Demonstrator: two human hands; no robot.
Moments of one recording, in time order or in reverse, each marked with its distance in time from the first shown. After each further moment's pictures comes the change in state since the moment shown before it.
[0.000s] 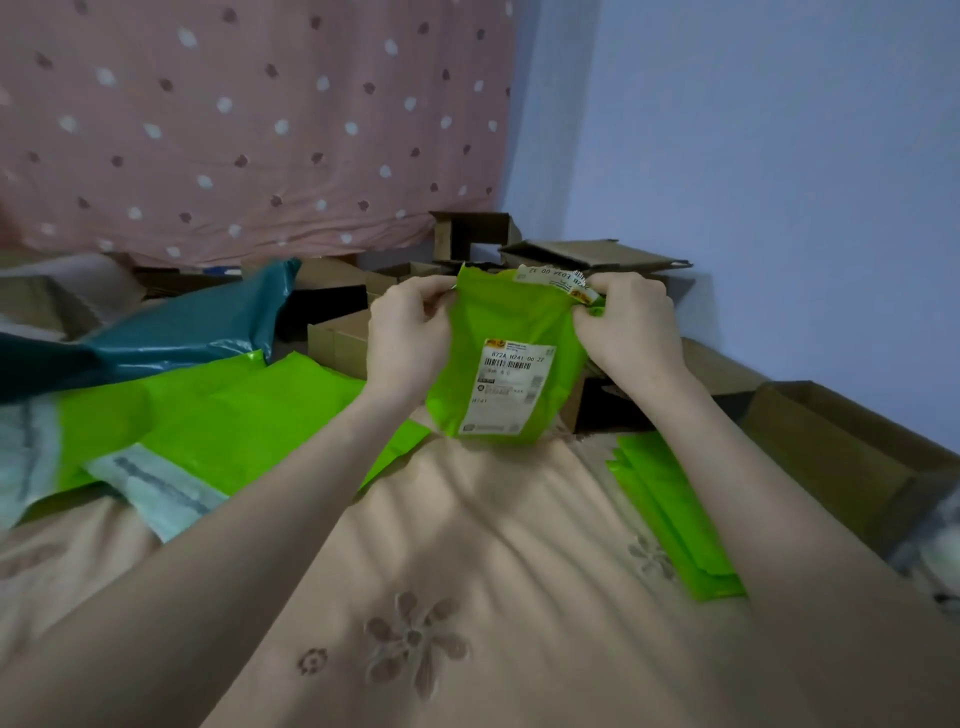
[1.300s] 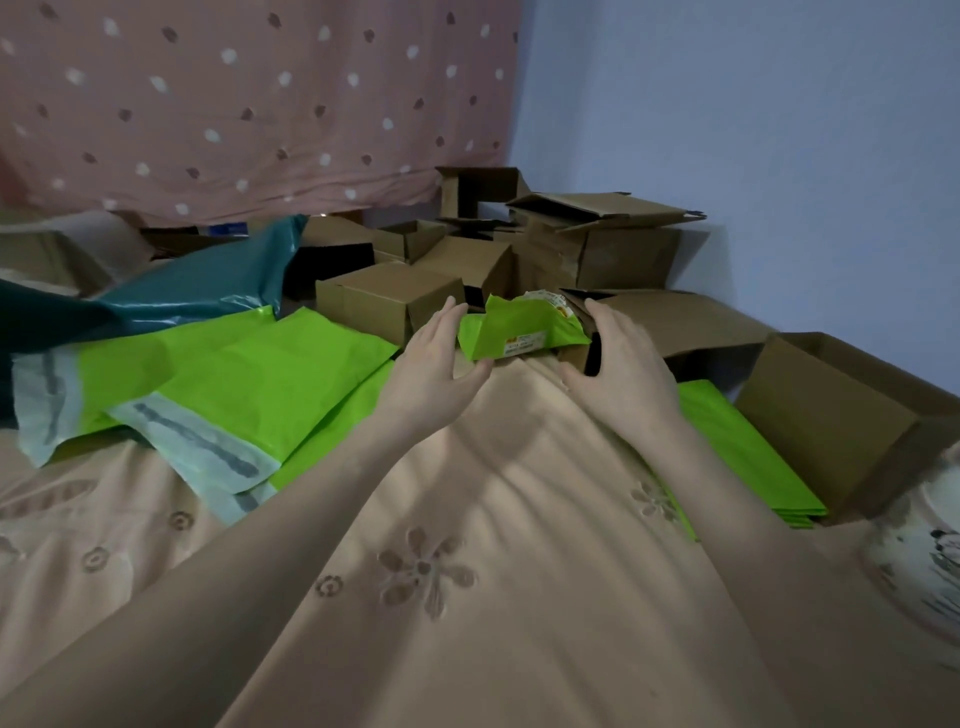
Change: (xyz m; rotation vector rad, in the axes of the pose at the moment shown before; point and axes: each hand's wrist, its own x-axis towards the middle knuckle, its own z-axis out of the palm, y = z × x) left_hand -0.062 -0.037 0.002 0.270 -0.463 0.061; right_hand -0.070 0.033 0.026 -0.037 -0.226 -0.011
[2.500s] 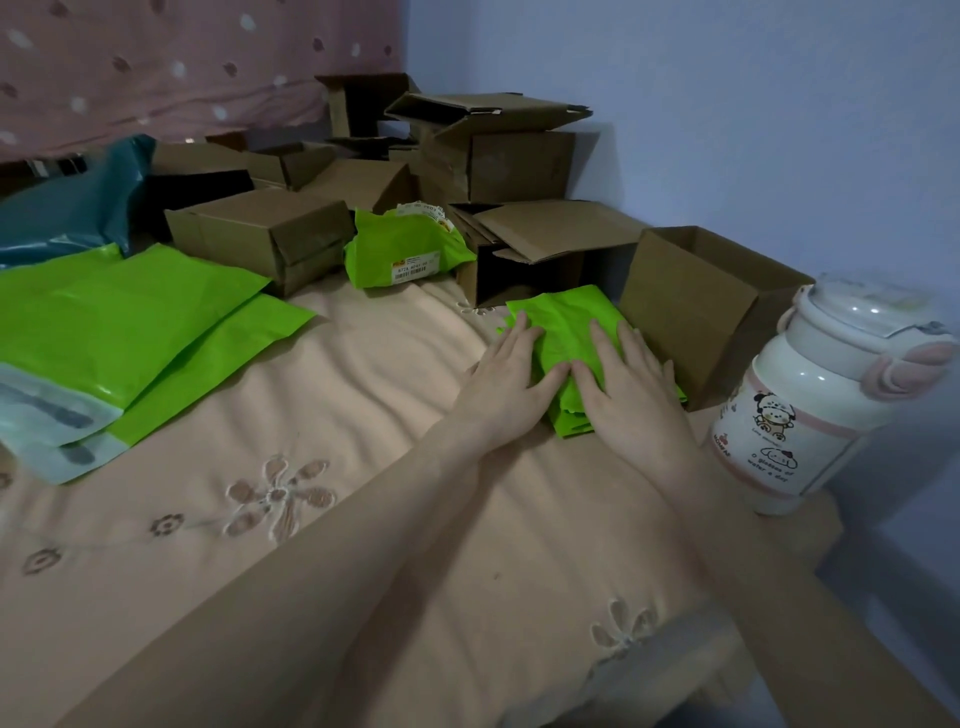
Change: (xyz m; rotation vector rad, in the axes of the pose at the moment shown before) left_hand -0.040 0.112 0.145 -0.088 -0.351 0.039; right_hand -0.099 0.110 -0.018 -0.098 -0.225 0.292
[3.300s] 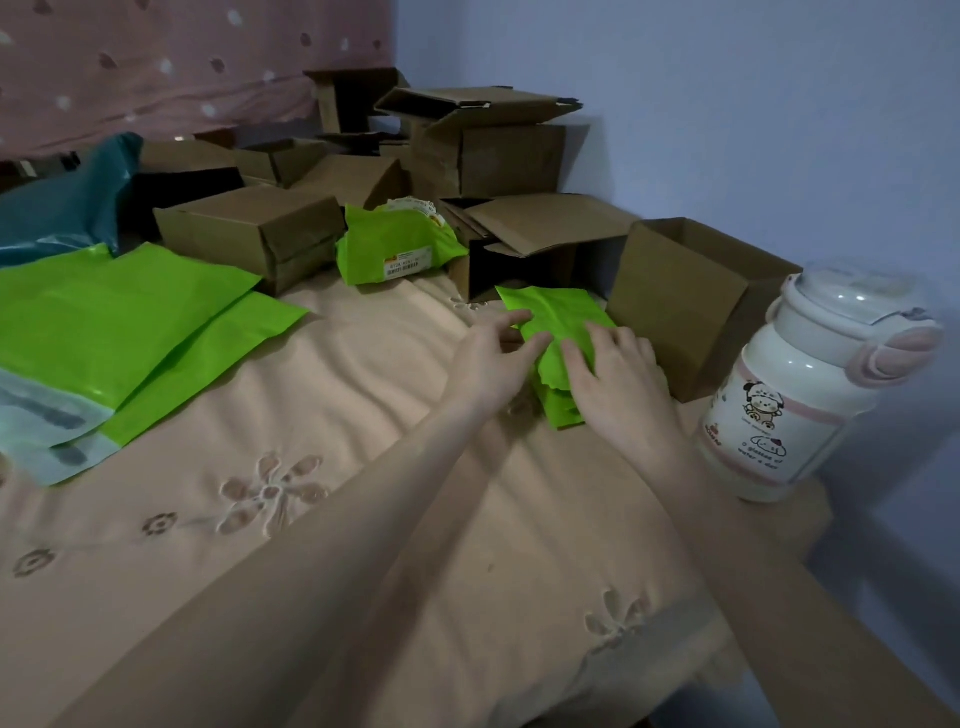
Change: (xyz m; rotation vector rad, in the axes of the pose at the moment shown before) left_hand 0.004 0.009 -0.011 -0.452 0.207 -0.158; right_hand -0.005 -0.014 -0.006 0.069 0.101 0.048
